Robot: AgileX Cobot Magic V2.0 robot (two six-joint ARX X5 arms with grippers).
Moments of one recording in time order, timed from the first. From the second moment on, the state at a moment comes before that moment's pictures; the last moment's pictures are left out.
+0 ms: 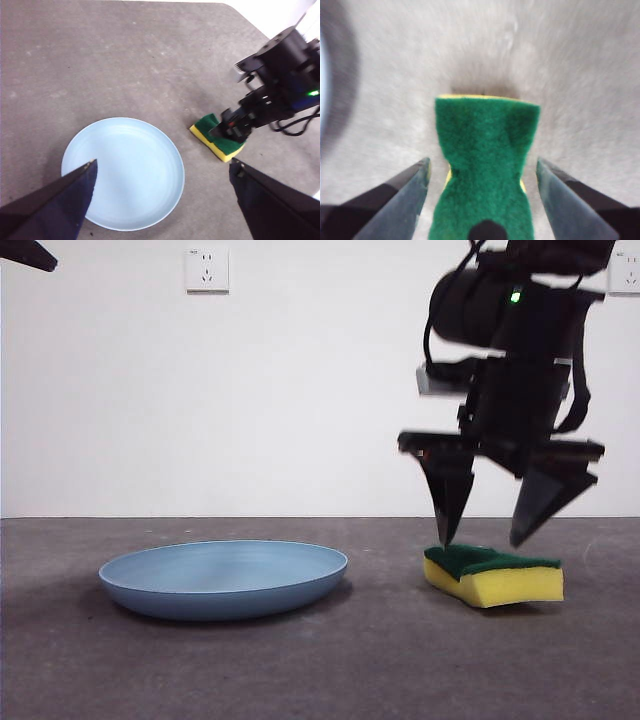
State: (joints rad) left arm -0.38 0.79 0.90 -0.57 0.25 -0.19; right arm 0.48 1.67 1.12 -0.59 0.08 0.19
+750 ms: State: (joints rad) left arm -0.38 0.81 0.90 -0.54 0.11 -0.06; right arm 0.52 1.10 1.12 -0.64 0.00 0.13
